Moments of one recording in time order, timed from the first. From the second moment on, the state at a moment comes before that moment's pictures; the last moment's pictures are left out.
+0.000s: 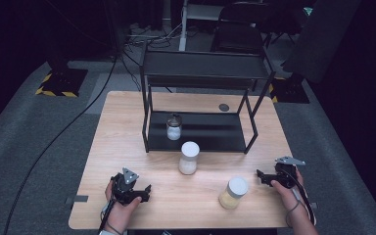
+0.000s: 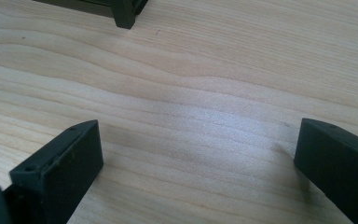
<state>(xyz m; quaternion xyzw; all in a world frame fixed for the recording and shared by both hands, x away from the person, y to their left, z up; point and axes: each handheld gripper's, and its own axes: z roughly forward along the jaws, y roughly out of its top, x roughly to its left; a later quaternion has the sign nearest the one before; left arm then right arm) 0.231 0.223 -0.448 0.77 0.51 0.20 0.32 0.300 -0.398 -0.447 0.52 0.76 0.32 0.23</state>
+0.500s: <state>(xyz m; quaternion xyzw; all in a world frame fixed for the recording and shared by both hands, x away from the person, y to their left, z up) 0.232 0.222 -0.448 0.77 0.51 0.20 0.32 0.300 -0.398 -0.447 0.52 0.76 0.32 0.23</state>
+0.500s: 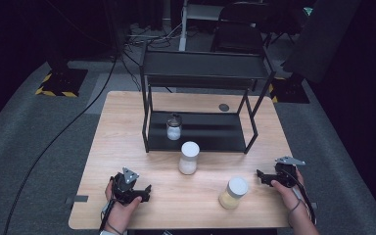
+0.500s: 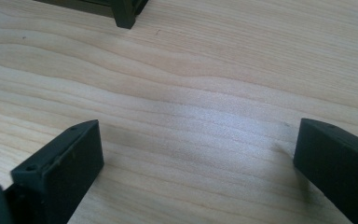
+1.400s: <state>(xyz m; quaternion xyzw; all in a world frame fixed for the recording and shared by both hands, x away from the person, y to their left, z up) 0.237 0.221 -0.447 0.77 0.51 0.20 0.32 0.290 -0.379 -0.380 0.47 0.76 0.38 0.23</state>
